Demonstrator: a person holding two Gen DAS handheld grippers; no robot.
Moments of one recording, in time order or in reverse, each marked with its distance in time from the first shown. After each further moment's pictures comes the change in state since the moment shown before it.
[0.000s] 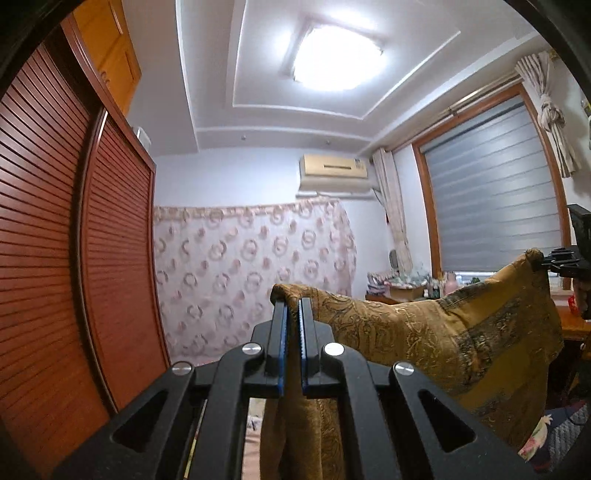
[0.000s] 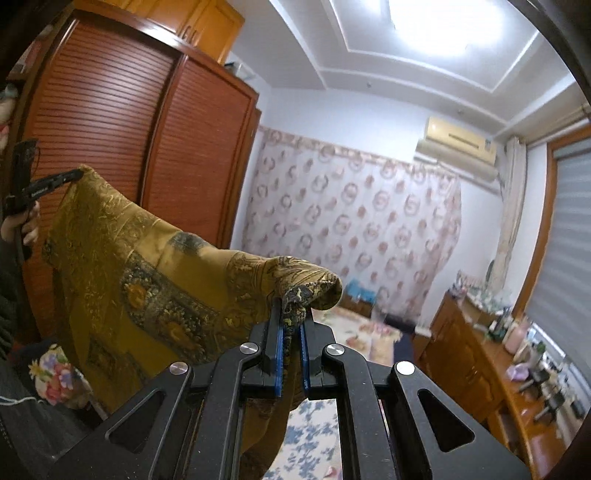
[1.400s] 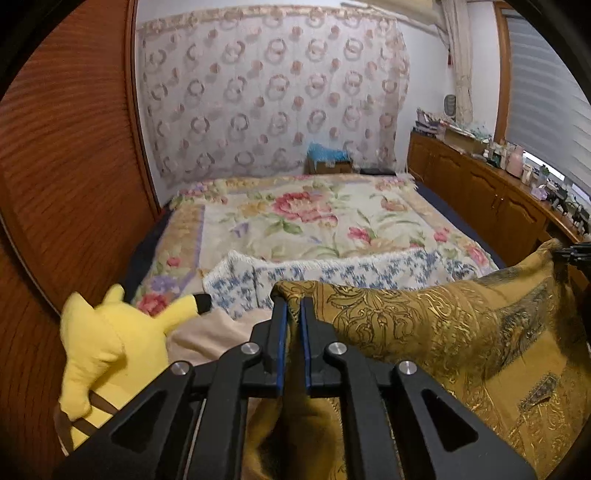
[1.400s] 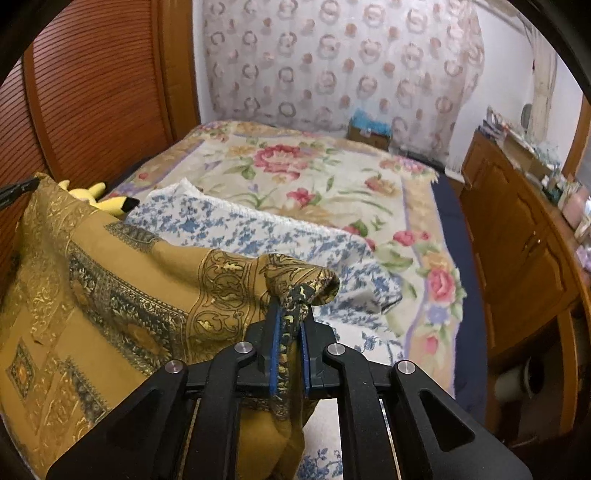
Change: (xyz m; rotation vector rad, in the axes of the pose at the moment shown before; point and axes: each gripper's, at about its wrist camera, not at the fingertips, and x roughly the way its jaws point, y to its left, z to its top) left arm 0.359 0.018 -0.320 -0.127 0.740 0.097; right arm 0.449 -0.091 -0.271 0.243 0.636 0.069
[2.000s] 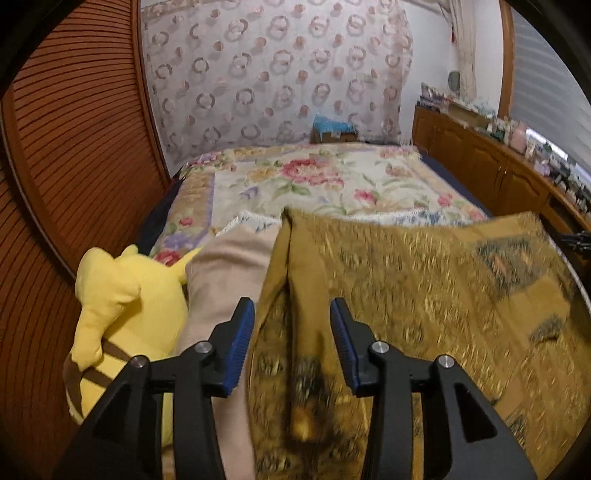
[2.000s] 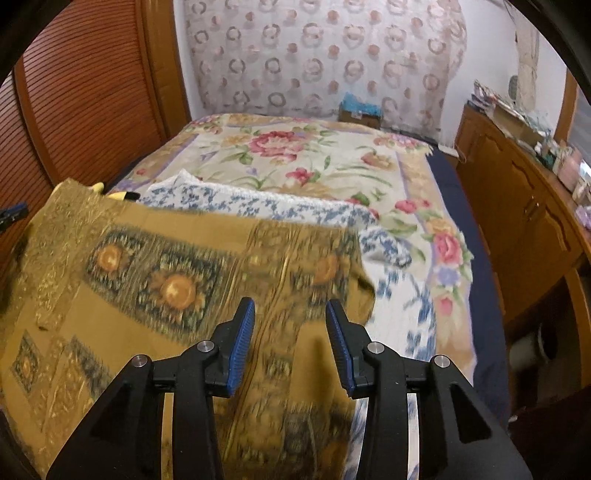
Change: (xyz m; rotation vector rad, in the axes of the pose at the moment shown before) left arm -0.032 0.010 -0.060 0.025 0.093 0.037; right arm -0.018 0.027 -0.061 0.076 0.032 -0.013
